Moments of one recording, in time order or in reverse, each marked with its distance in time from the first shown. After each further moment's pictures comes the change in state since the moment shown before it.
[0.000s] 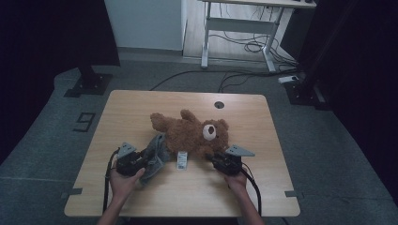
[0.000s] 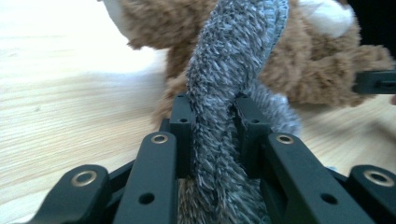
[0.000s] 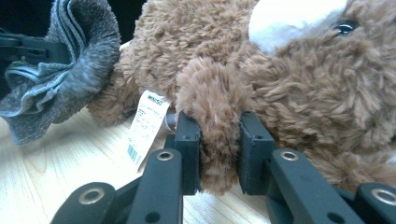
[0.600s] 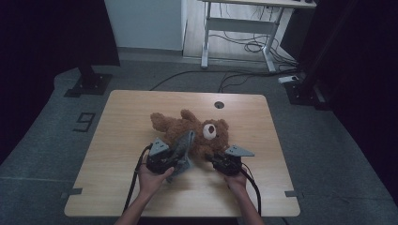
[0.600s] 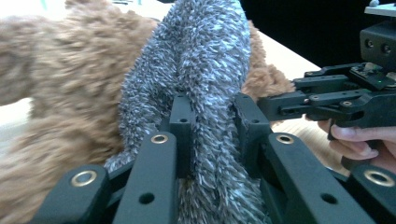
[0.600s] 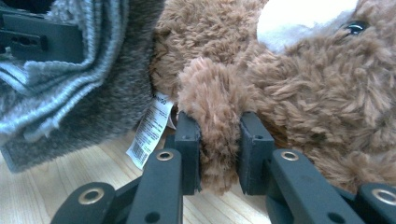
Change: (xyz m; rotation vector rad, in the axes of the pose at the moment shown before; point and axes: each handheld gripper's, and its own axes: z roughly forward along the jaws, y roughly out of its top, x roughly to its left) left arm -0.078 0.028 0.045 0.008 -0.145 0.099; right arm 0.002 0.001 0.000 -0.002 0.005 -0.006
